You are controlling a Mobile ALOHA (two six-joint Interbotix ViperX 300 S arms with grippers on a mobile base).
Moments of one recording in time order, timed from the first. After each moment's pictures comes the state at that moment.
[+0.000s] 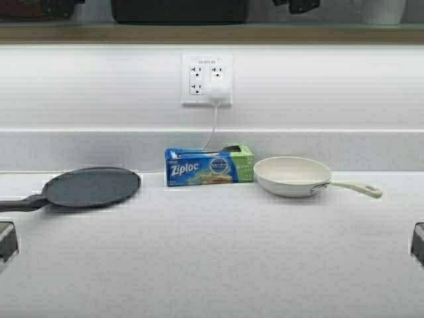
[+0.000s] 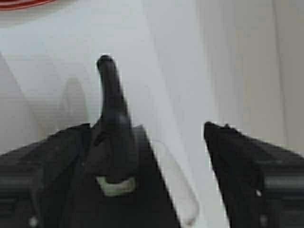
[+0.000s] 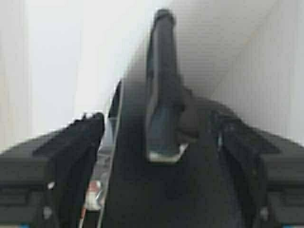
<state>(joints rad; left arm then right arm) -0.36 -0.15 0.82 -0.43 -1.01 -0.93 0.41 -0.01 0.50 0.00 -0.48 1.26</state>
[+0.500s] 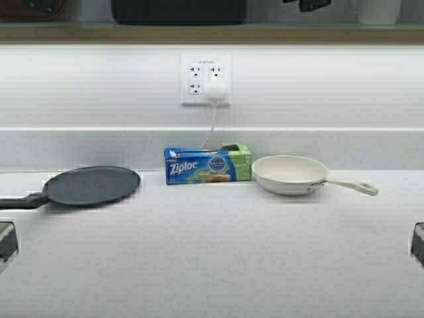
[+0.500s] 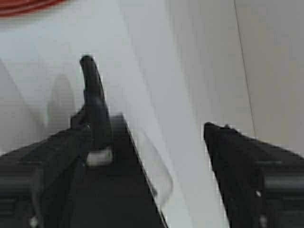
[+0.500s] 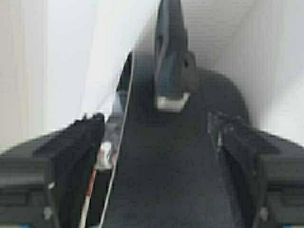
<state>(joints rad) -0.38 -0.28 0.94 -0.42 -1.01 -0.93 0.43 -0.12 0.62 0.00 -0.48 1.26</state>
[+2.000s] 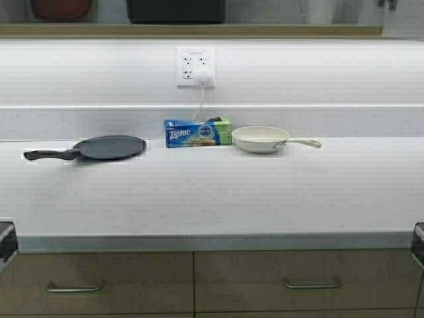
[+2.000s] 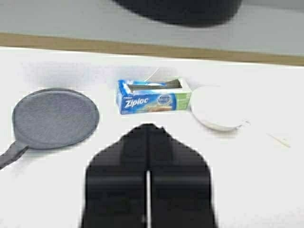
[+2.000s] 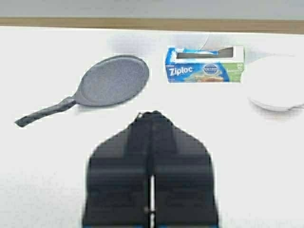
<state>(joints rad) -0.32 -0.46 0.86 -0.53 -0.25 0.32 0.44 -0.27 0.66 -0.21 -0.11 0.39</state>
